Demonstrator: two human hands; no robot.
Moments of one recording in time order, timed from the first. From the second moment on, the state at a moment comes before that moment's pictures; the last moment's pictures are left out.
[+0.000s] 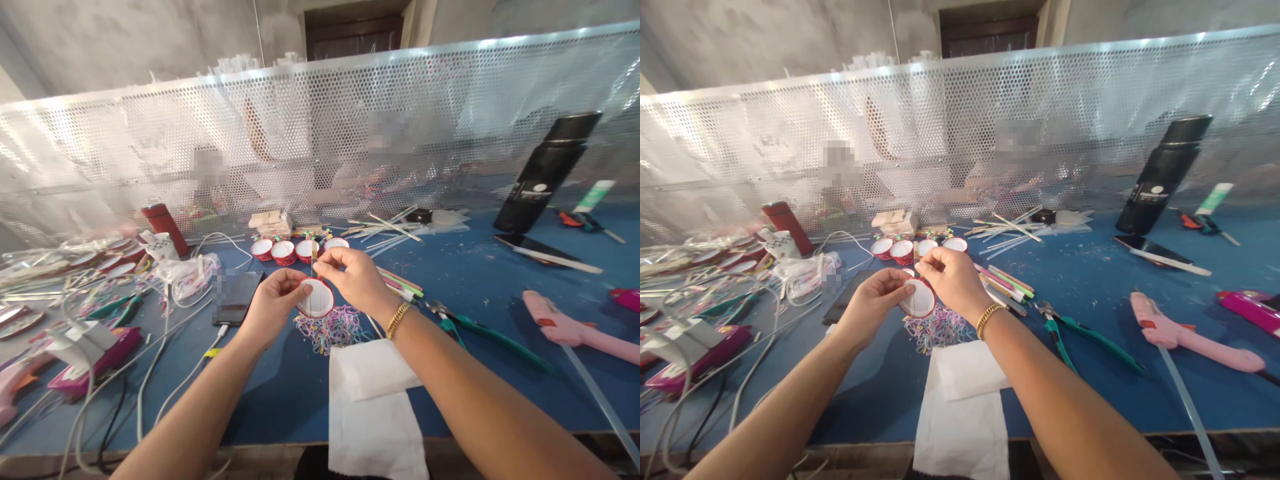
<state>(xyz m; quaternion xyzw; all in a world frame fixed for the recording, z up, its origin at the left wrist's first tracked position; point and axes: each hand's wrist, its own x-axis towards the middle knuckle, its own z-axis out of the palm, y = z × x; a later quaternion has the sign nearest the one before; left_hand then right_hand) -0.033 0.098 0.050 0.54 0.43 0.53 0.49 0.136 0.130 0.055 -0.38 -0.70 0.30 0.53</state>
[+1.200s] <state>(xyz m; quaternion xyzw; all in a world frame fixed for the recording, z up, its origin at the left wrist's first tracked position) -0.033 0.098 0.048 0.55 0.44 0.58 0.42 0.129 0.123 0.055 -0.37 -0.67 0.37 0.52</state>
